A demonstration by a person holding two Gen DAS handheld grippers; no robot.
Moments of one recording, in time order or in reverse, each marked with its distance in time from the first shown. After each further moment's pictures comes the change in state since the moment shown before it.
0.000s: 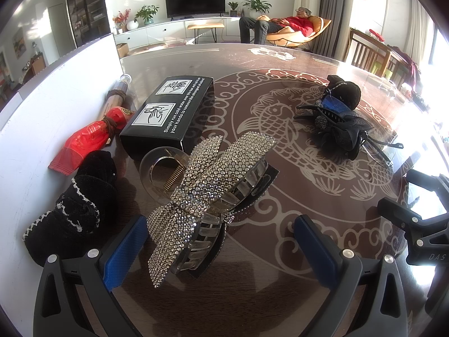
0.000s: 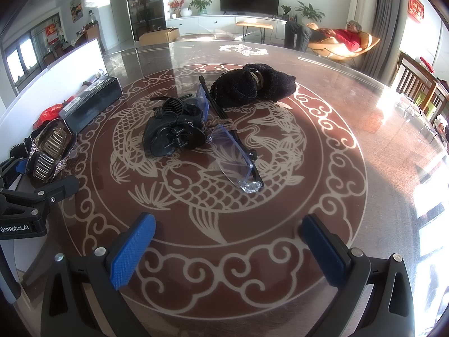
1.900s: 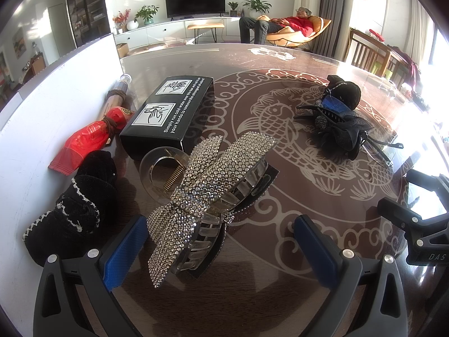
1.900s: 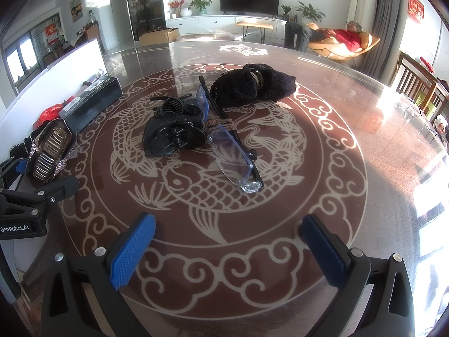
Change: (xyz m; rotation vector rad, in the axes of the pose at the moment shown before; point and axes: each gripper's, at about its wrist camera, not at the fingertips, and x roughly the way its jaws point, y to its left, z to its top) left arm 0.000 0.000 0.001 0.003 0.000 -0.001; right arm 0.000 0.000 0.000 0.001 0.000 -0.001
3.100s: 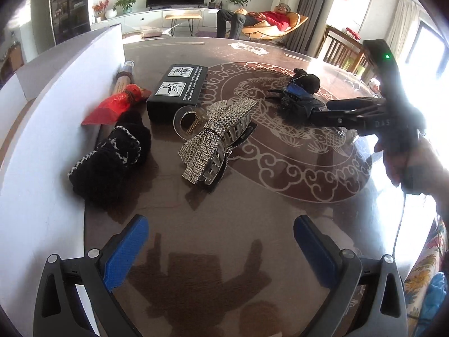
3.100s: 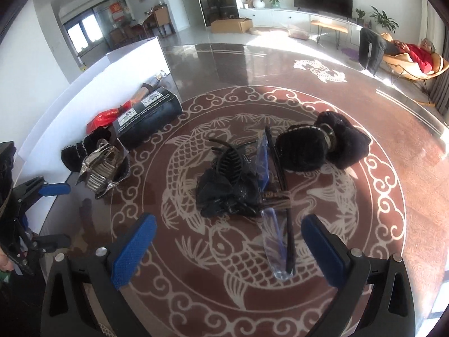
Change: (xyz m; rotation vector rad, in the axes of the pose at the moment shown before) left arm -0.079 0.037 -0.036 0.032 0.061 -0.173; right arm 0.020 0.008 0.076 -0.218 0.084 0.331
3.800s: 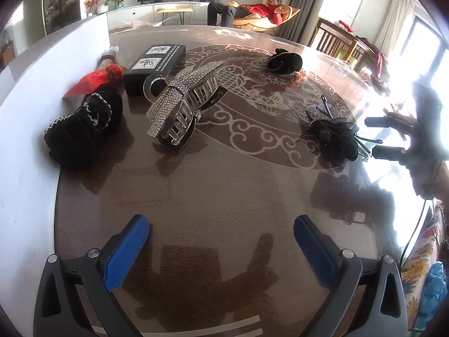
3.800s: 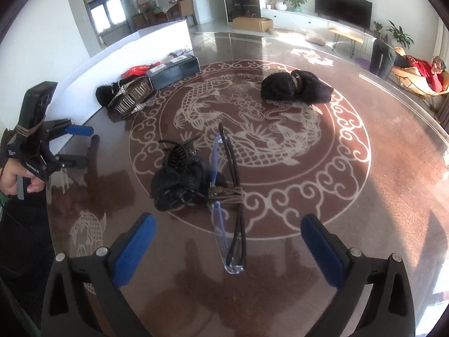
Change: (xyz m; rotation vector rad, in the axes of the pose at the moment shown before) left arm 0.026 -0.018 -0.029 -0.005 0.027 -0.050; right arm -0.075 -0.027 -0.111 -0.139 0.004 0.035
